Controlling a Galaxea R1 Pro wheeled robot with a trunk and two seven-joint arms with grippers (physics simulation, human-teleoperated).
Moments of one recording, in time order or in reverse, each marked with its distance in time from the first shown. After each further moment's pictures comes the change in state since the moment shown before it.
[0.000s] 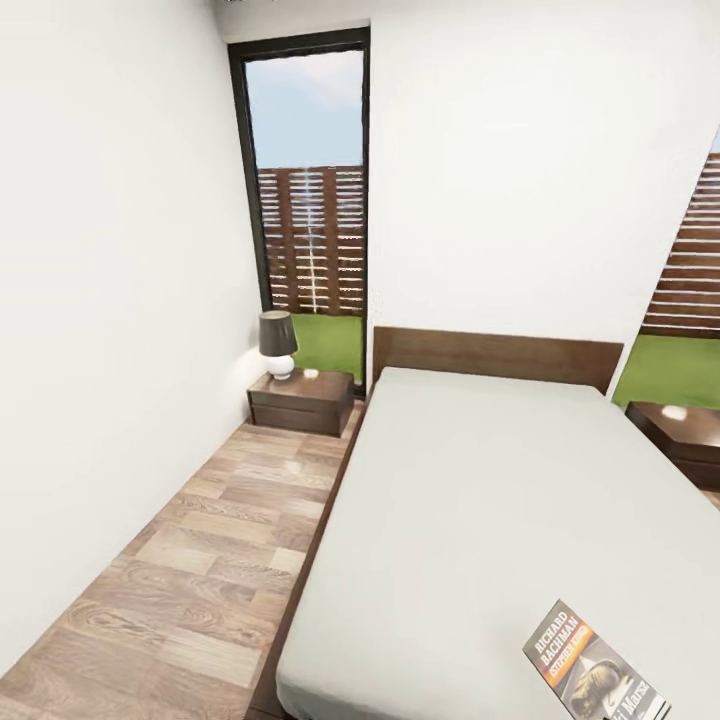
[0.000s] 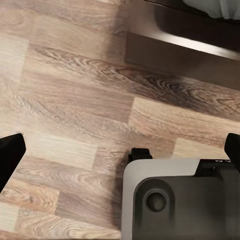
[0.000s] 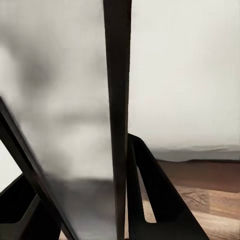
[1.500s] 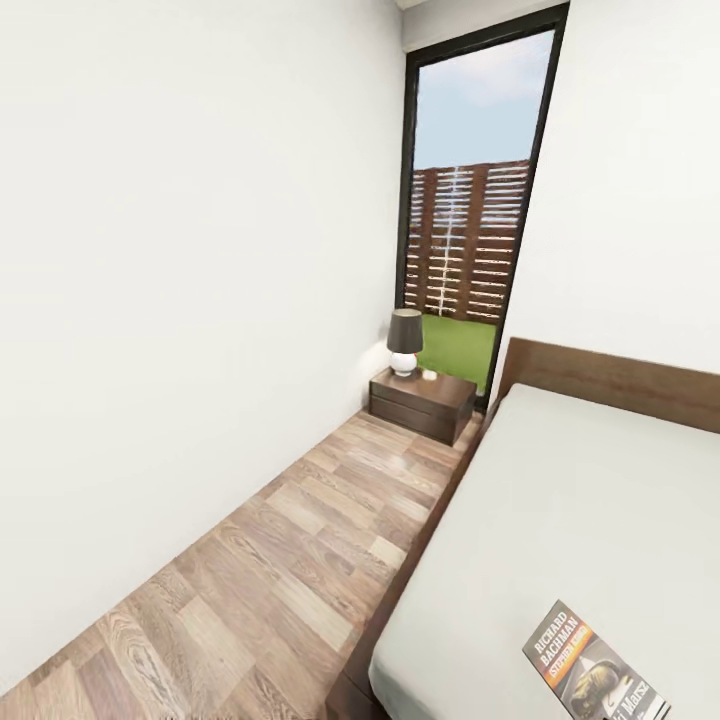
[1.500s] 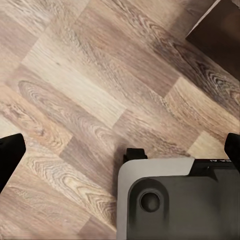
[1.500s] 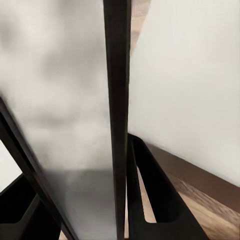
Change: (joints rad) left arm 0.000 -0.013 -0.001 -0.001 0.000 0.000 0.000; right arm 0.000 0.001 0.000 0.000 0.002 0.000 0.000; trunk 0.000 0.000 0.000
